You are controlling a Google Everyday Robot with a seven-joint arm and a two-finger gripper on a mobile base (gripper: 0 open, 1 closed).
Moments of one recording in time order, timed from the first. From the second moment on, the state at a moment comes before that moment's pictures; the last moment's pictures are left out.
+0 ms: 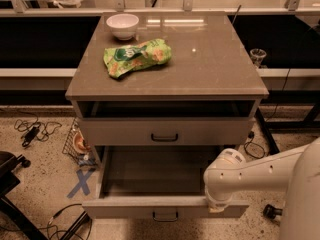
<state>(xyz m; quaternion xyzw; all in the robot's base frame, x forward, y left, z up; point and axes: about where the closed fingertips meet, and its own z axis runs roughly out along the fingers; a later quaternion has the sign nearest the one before) 0.430 -0.204 0.427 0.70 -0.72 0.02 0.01</state>
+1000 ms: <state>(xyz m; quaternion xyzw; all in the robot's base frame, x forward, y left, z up) 0.430 -0.204 0.427 0.70 -0.72 0.02 0.01</state>
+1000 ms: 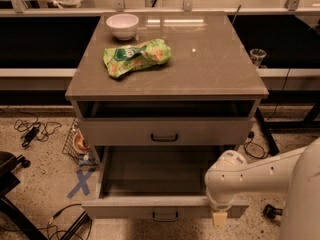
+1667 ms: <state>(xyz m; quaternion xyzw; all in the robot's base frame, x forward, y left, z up) 0.429 -0.205 0.427 0.70 -0.72 0.02 0.01</state>
